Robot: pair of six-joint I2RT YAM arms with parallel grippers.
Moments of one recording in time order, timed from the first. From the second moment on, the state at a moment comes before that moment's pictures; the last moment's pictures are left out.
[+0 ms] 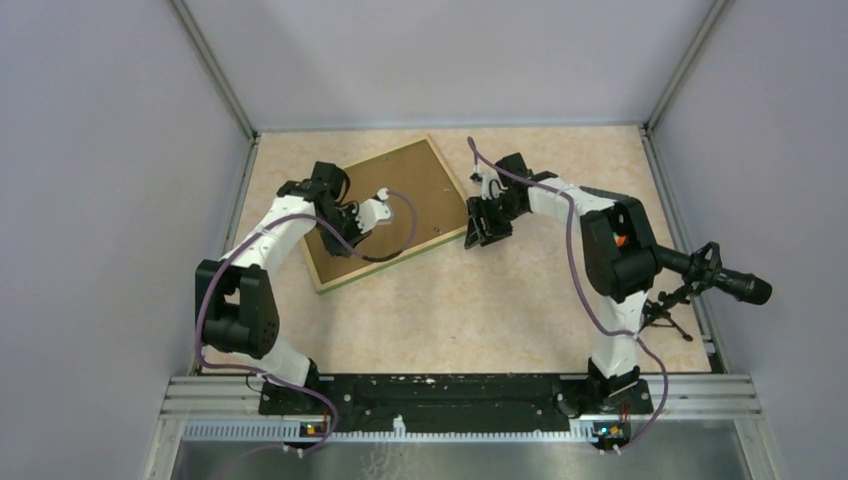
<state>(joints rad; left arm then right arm) -0.19 1.58 1.23 -0.93 0.28 0.92 0.41 1.98 1.40 -0.57 -0.52 0.12</state>
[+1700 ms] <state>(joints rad) -0.61 1.72 1.17 -0.82 0.46 0.82 0.46 2.28 1.79 -0.59 -0.65 0.12</state>
